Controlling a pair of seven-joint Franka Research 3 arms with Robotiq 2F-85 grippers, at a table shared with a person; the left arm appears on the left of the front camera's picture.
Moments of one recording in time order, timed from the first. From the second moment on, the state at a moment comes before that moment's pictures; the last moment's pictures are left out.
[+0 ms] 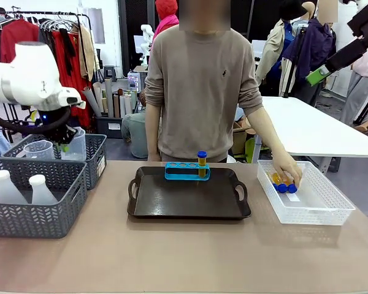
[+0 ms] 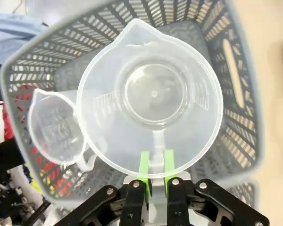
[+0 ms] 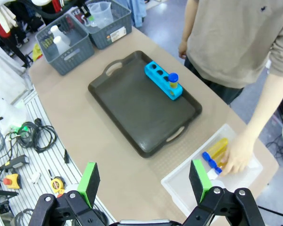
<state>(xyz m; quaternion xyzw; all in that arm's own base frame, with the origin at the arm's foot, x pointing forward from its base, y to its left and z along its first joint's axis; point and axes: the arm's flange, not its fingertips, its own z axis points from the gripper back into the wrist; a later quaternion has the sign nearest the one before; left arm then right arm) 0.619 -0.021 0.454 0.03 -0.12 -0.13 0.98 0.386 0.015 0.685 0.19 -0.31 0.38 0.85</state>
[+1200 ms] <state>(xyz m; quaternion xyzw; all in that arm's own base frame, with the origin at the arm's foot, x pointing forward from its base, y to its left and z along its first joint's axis) 0.535 -0.040 0.595 0.06 -0.15 -0.22 0.96 0.386 0.015 0.685 0.19 -0.31 0.38 0.85</state>
